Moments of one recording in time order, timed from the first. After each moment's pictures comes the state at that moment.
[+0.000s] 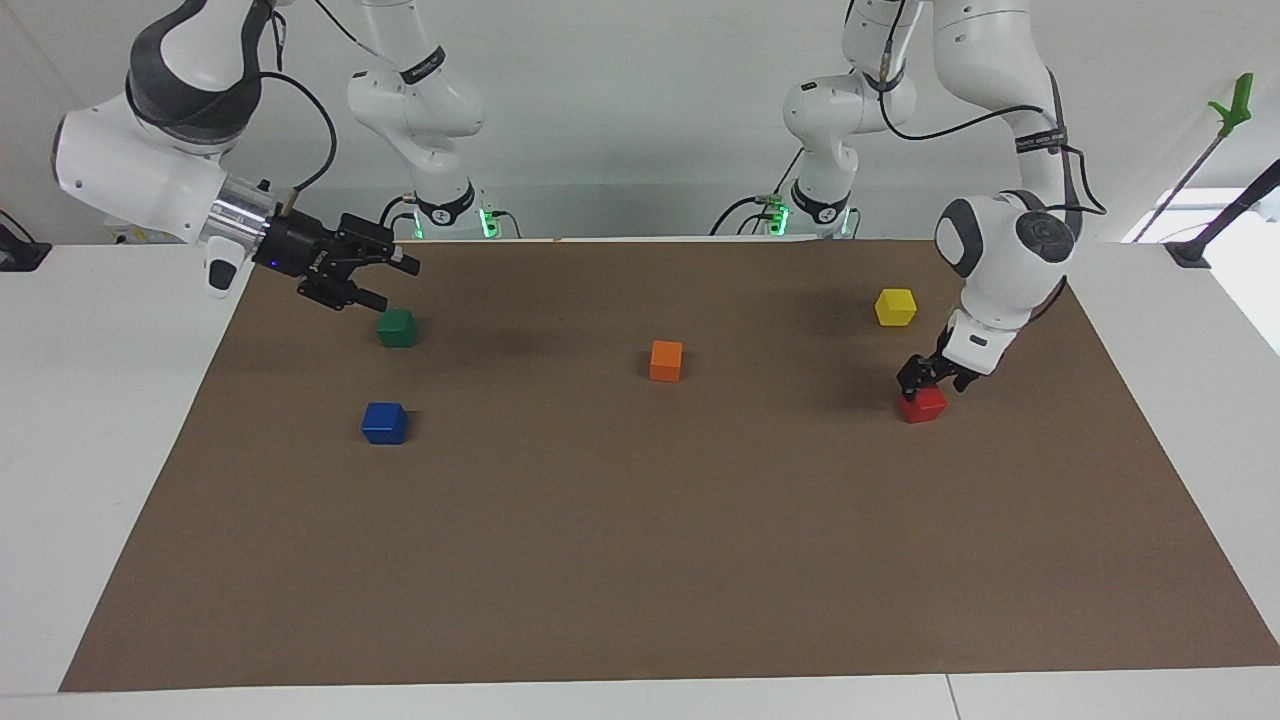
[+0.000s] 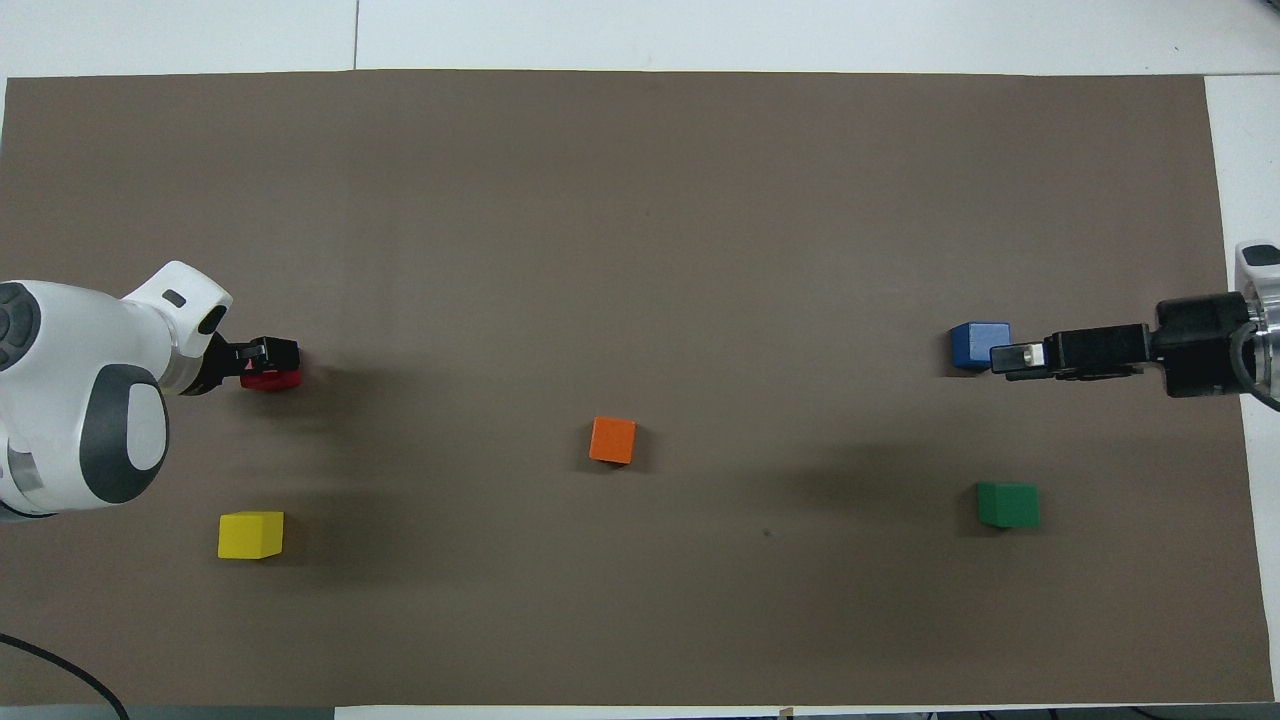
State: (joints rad) left arm 0.10 0.12 -0.07 -2.24 0.00 2.39 -0.09; right arm -0.19 -0.06 -0.04 -2.06 0.98 1.61 -0.48
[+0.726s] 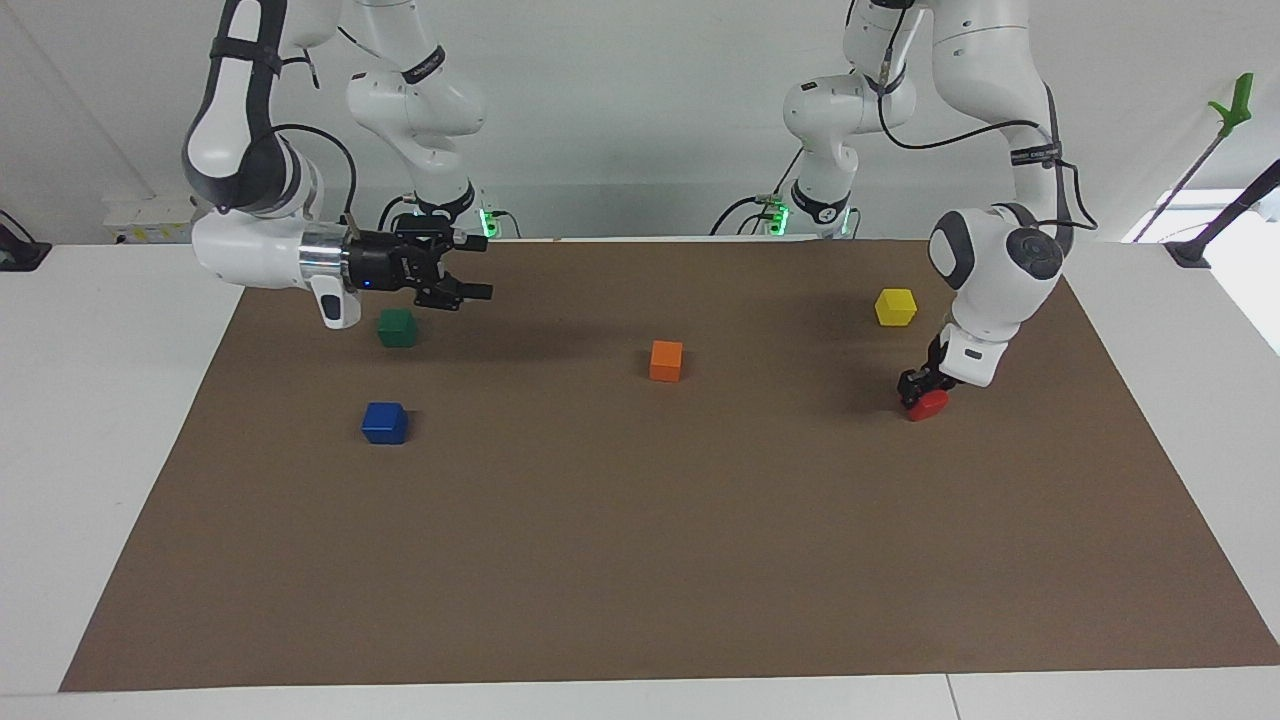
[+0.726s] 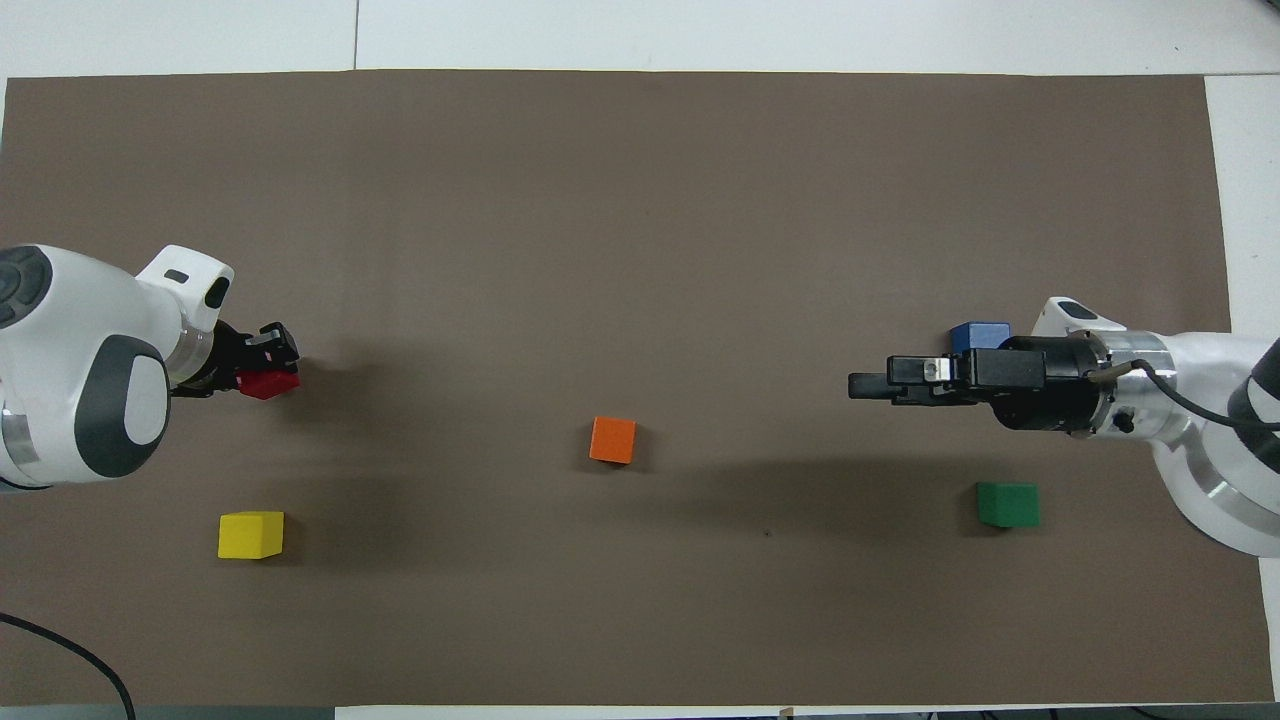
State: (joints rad) left arm 0.06 0.13 -0.09 -2.08 -0.01 2.11 -0.45; right arm -0.03 -0.06 -0.02 -2.31 1.66 1.53 -0.63
